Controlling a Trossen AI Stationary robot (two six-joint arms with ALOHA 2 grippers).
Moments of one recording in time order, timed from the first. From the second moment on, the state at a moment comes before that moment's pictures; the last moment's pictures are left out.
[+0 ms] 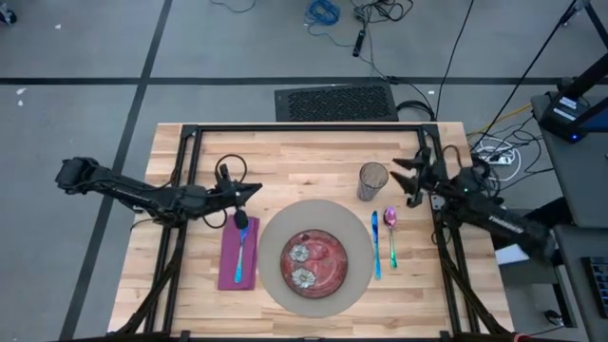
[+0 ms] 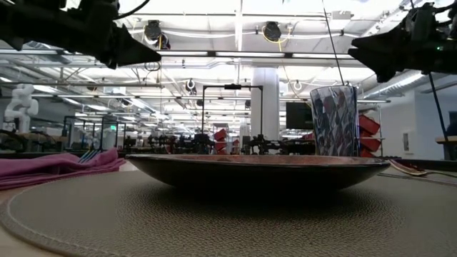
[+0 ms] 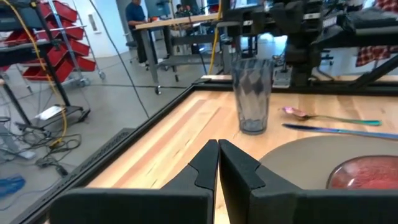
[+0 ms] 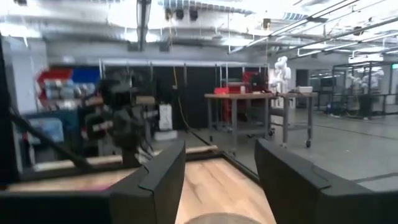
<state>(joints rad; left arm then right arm) -0.16 0.86 0.25 0.52 -0.55 0.08 -0.52 0.02 0.01 0.28 -0.21 0.09</state>
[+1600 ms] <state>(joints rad) -0.11 0.22 0.07 0.06 -0.67 0.06 -0.25 0.12 0.01 0.14 0.21 -0.14</state>
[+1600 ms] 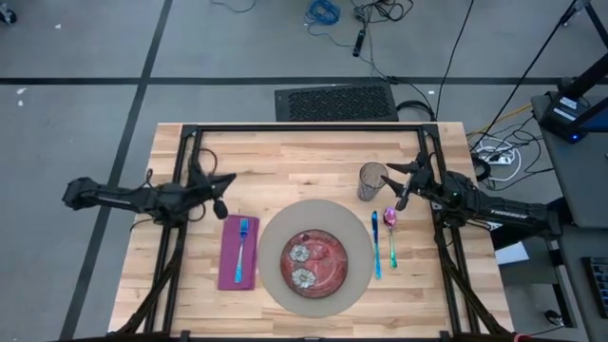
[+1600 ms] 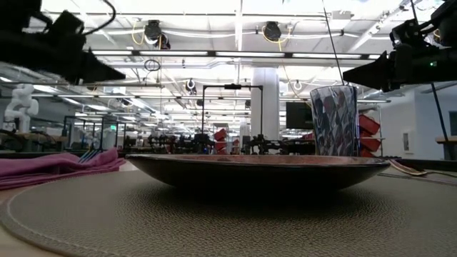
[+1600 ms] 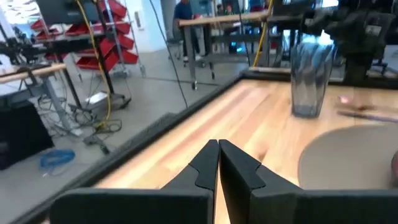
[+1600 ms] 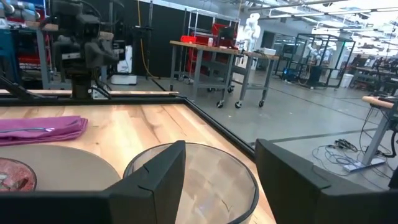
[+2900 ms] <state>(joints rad) -0.21 0.19 0.01 0.11 -0.74 0.14 -0.25 0.12 0.01 0.10 0.20 -0.06</state>
